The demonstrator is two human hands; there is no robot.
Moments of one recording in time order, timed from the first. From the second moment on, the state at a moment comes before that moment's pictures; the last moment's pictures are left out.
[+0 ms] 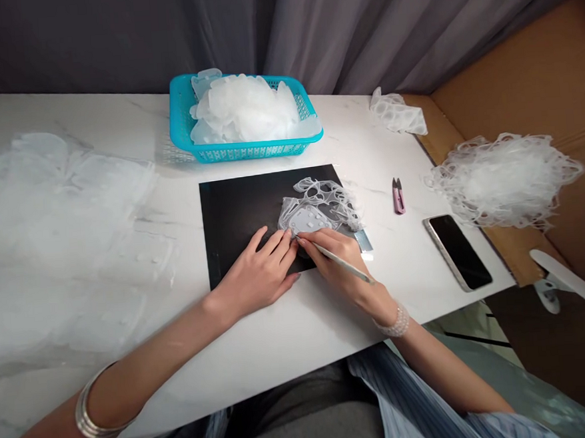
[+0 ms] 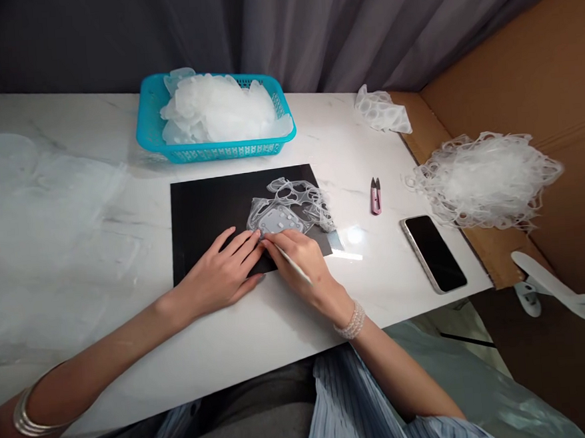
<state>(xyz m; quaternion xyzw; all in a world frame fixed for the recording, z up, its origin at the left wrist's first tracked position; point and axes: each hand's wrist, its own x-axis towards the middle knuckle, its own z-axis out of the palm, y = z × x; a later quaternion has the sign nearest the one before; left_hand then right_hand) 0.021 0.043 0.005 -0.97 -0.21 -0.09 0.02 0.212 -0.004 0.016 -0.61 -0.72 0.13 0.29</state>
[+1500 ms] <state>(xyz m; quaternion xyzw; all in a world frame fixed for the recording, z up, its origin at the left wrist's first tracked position) 0.010 0.065 -0.002 -0.98 -0.13 -0.11 -0.08 0.450 -0.042 0.051 -0.66 -0.38 0.16 0.63</state>
